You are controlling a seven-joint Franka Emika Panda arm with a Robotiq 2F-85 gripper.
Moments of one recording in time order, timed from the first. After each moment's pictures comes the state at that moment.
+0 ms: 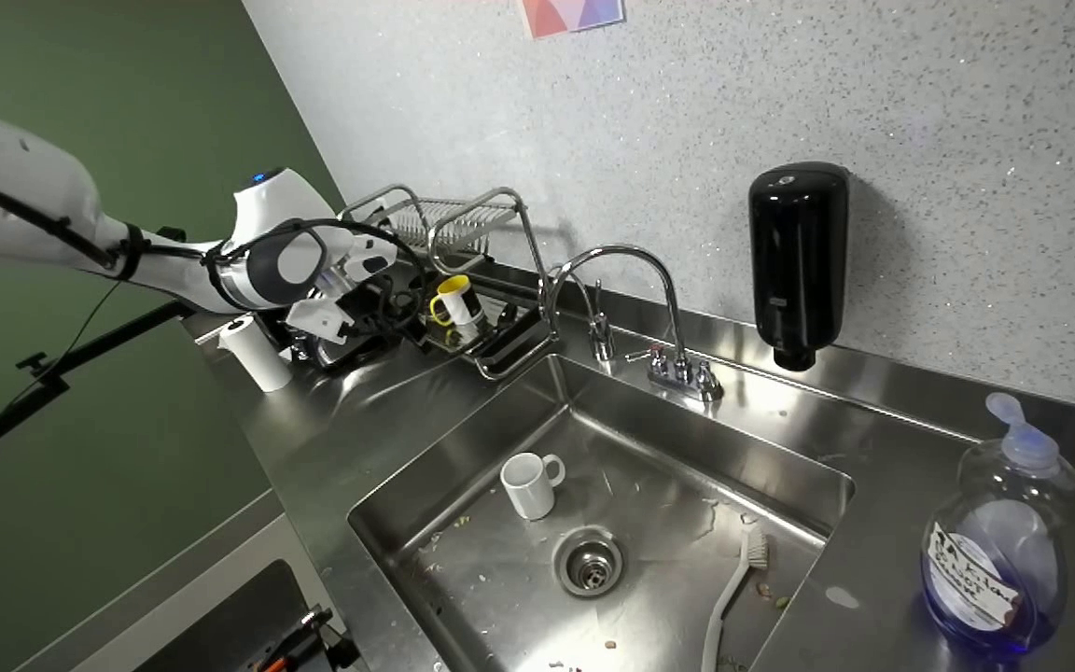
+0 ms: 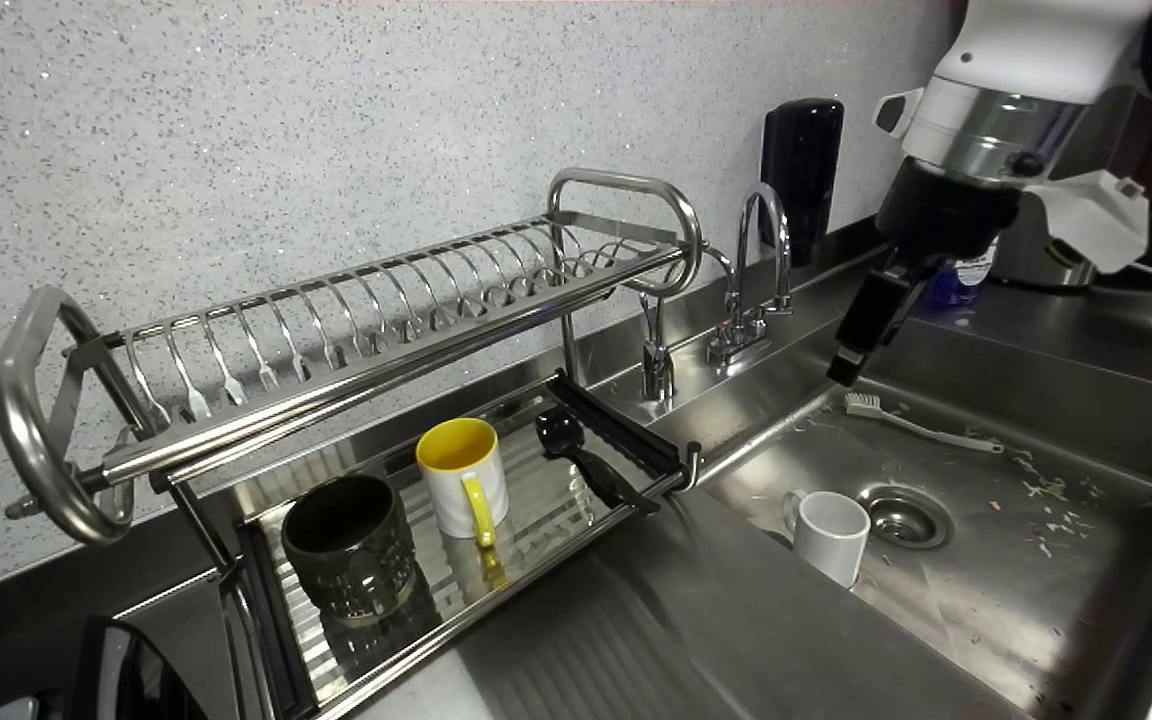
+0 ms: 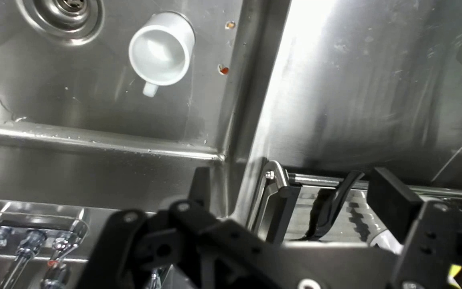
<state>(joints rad) 0.21 0.14 0.21 -2.23 -0.10 2.65 0.32</state>
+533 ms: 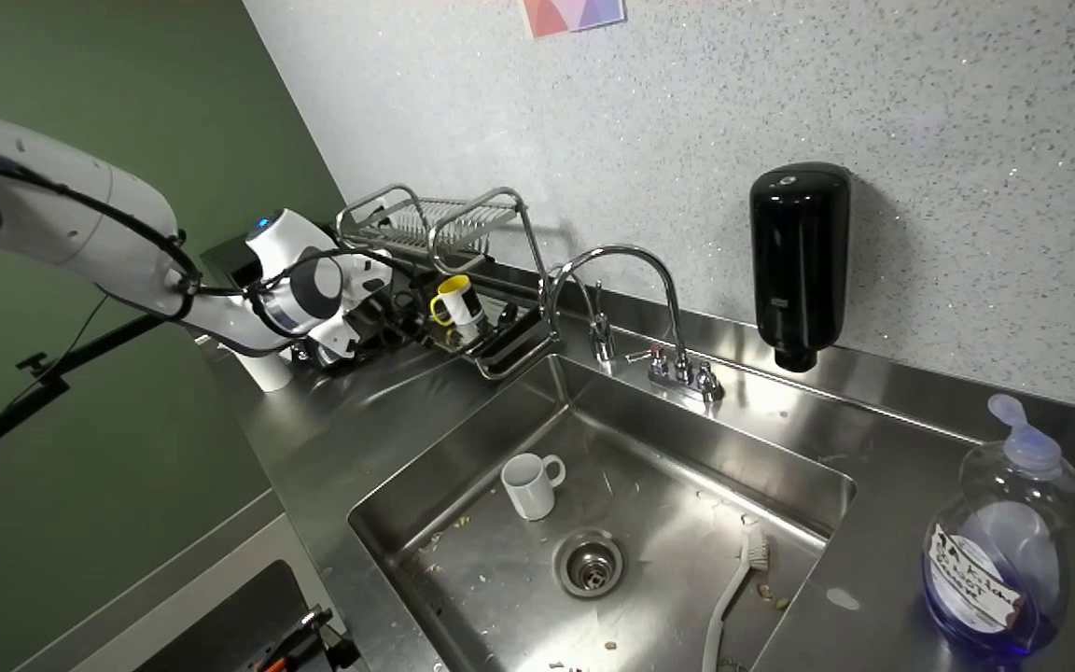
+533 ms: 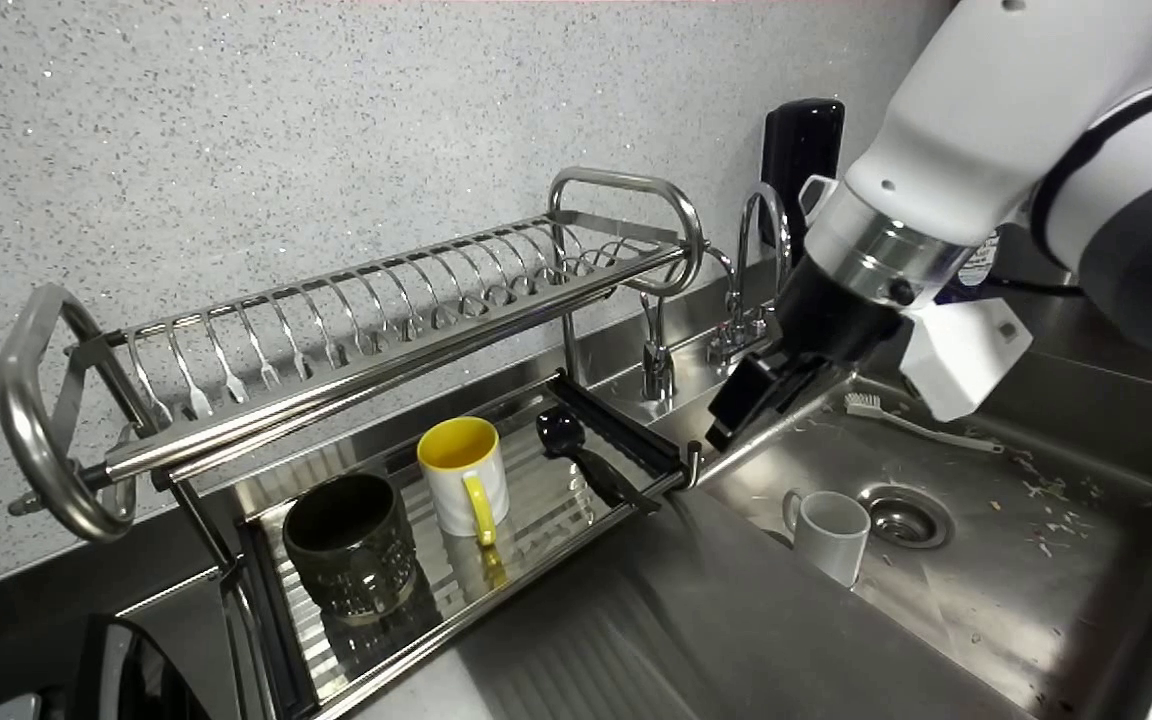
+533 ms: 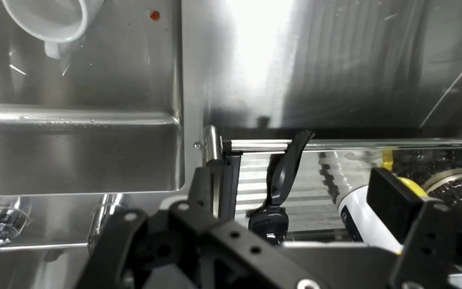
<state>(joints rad) 0.46 0.38 0.05 -2.08 -0.38 2.89 0.77</state>
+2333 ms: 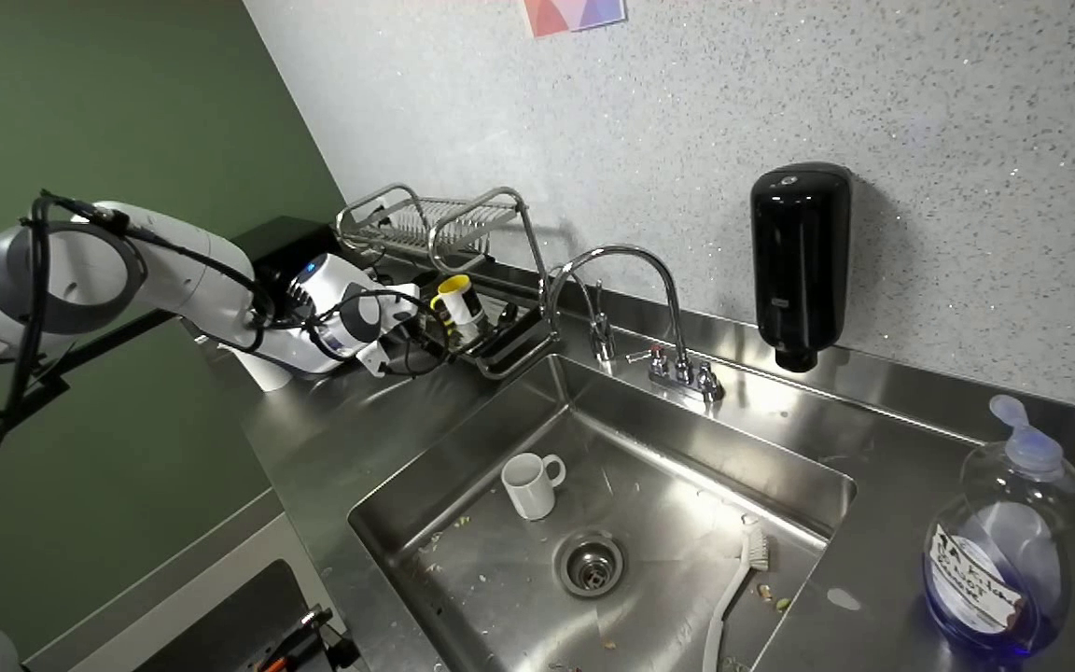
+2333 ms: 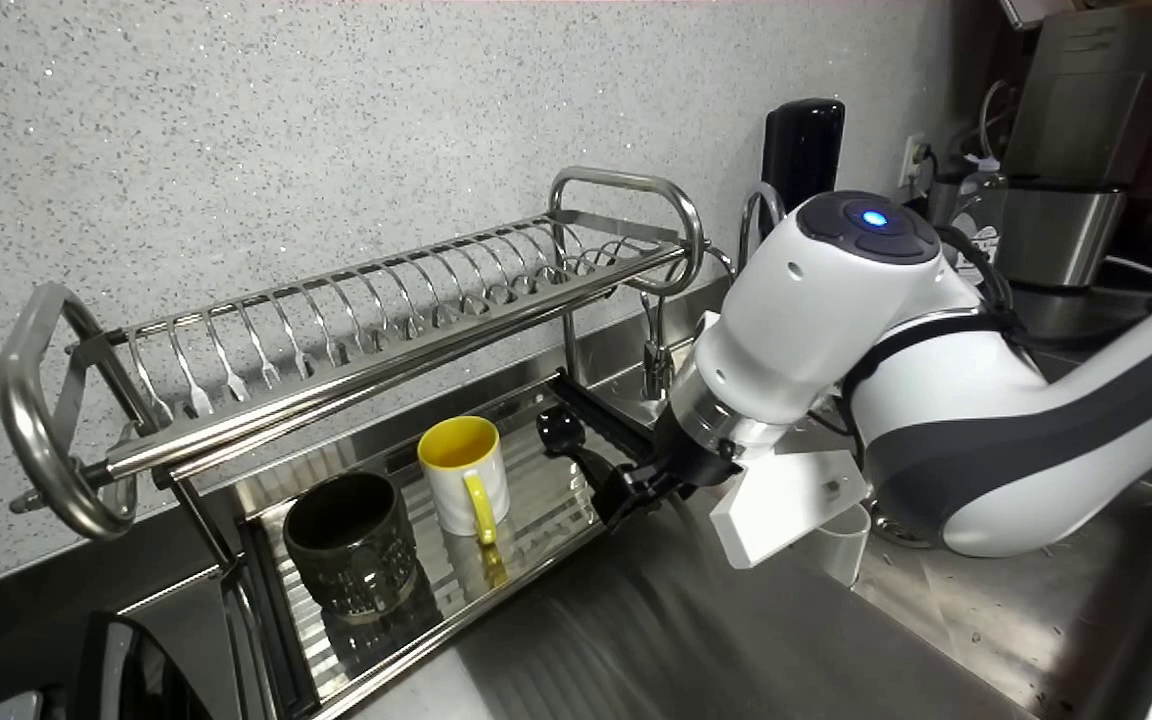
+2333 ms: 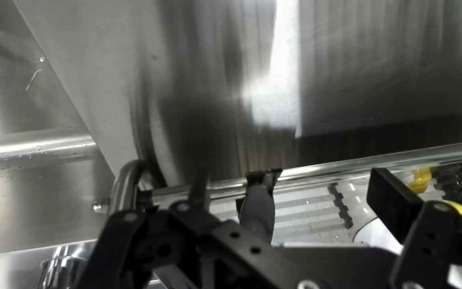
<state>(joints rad) 0.74 0.80 -0.21 -1.70 -0.29 2.94 0.98</state>
